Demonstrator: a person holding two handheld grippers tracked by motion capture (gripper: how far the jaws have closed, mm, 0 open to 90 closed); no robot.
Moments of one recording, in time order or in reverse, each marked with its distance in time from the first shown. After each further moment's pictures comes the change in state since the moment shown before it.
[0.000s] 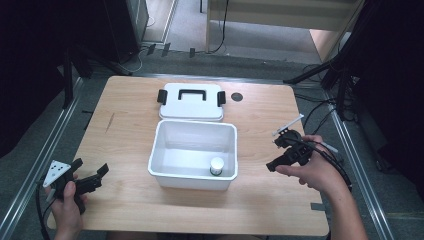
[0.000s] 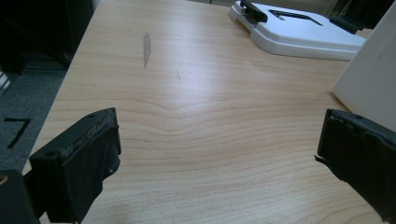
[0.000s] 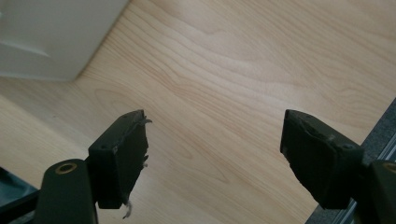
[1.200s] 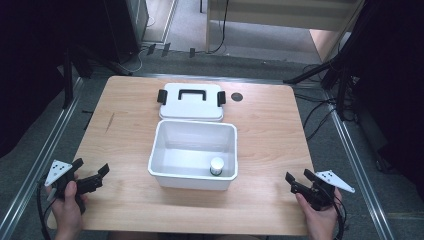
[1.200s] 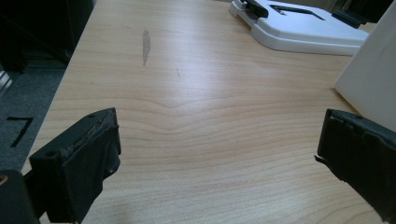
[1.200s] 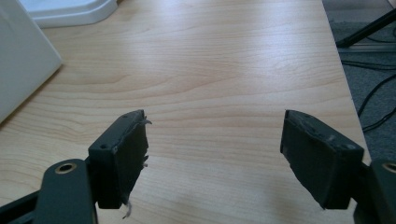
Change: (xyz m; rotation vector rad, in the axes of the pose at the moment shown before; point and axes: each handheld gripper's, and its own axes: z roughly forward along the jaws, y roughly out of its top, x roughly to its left) left arm -0.002 0.001 0.002 0.014 0.006 0.012; right arm -0.046 -0.151 0.108 -0.795 -0.028 0.390
